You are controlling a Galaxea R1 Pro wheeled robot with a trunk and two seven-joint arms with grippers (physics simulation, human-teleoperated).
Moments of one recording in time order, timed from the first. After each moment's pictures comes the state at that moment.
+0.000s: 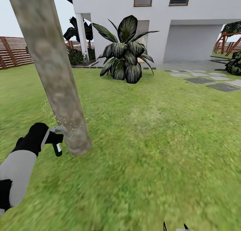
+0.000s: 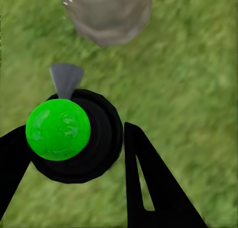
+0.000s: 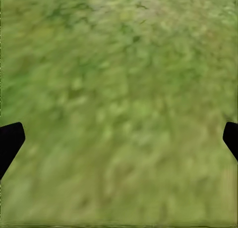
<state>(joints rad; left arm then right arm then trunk) -1.07 0.25 0.13 -0.67 -0.24 1.00 -0.29 -0.29 -0.01 -0.06 -0.06 0.19 -0.85 -0.27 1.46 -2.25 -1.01</state>
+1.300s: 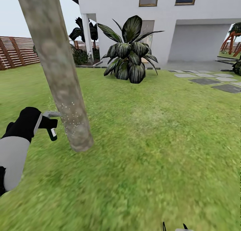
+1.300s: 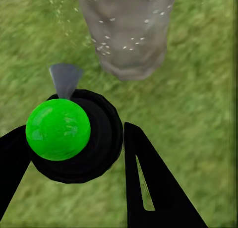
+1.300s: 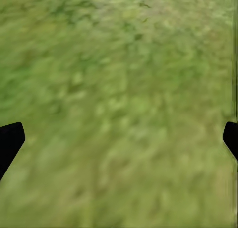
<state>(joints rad) -1.20 0.30 0.08 -0.70 -0.23 1.02 -0.30 -0.29 0.00 -0.06 -0.06 0.19 -0.85 -0.27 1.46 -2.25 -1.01</state>
